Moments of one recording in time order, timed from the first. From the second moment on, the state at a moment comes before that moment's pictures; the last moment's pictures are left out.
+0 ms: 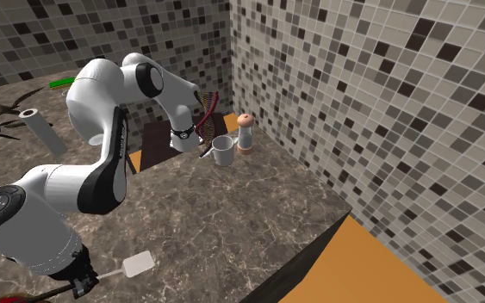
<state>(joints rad) -0.53 0.74 0.33 -1.10 -0.28 1.84 1.01</state>
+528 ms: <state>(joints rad) -0.53 0.76 0.32 -1.15 -0.30 1.93 1.03</state>
